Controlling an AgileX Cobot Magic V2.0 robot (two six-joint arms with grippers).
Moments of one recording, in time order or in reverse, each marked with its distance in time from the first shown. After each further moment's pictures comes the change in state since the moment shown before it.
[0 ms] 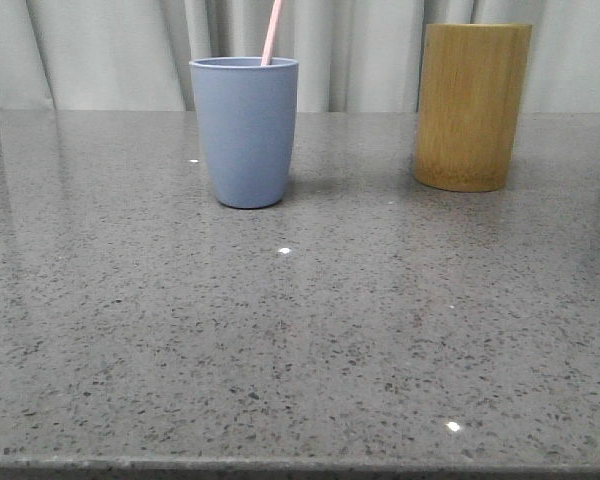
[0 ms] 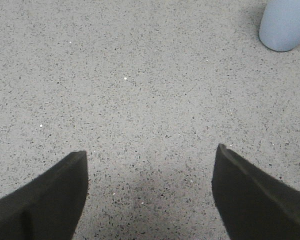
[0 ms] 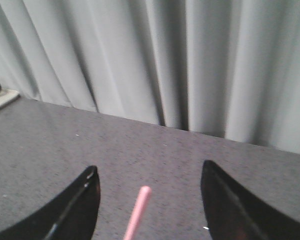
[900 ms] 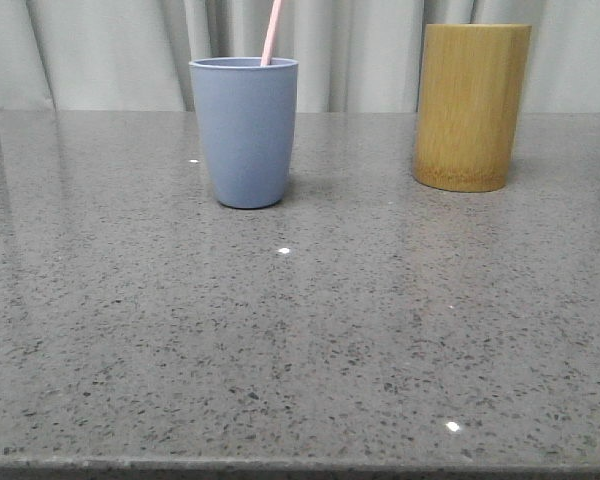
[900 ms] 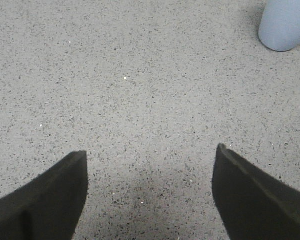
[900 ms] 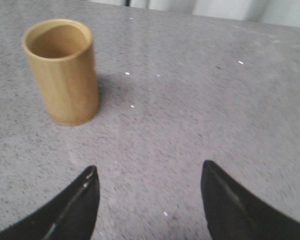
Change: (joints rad) left arm 0.000 0.000 0.000 0.000 0.000 0.000; right arm -0.103 -0.789 0.583 -0.330 0.609 0.156
